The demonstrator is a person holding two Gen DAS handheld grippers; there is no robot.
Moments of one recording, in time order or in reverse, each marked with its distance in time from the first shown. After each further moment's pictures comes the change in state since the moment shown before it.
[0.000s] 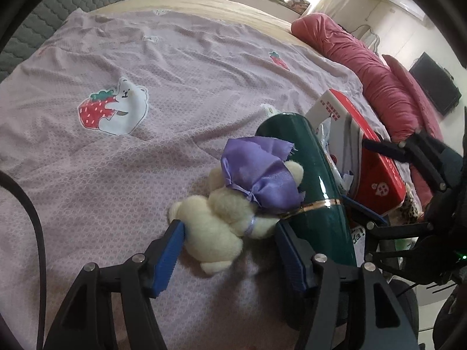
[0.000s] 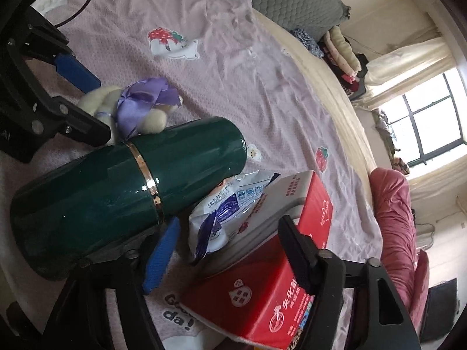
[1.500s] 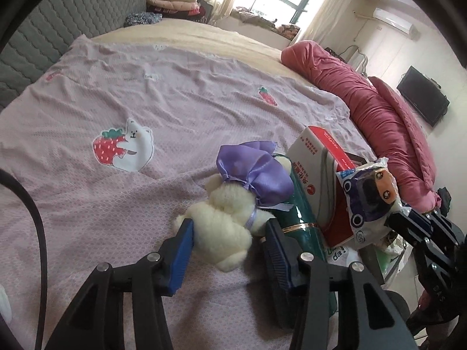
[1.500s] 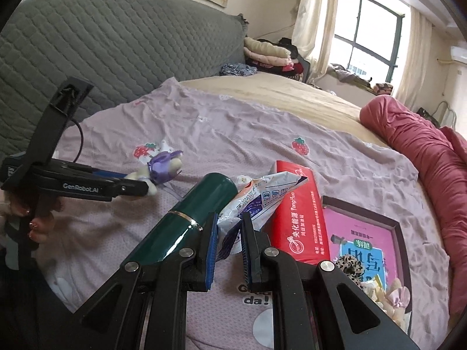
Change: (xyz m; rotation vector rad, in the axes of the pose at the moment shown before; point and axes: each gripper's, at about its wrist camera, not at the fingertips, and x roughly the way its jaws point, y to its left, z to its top) left arm -0.041 -0.002 0.006 0.005 -0.147 -0.041; right arm -0.115 -0.021 -0.062 0.673 -0.308 0.112
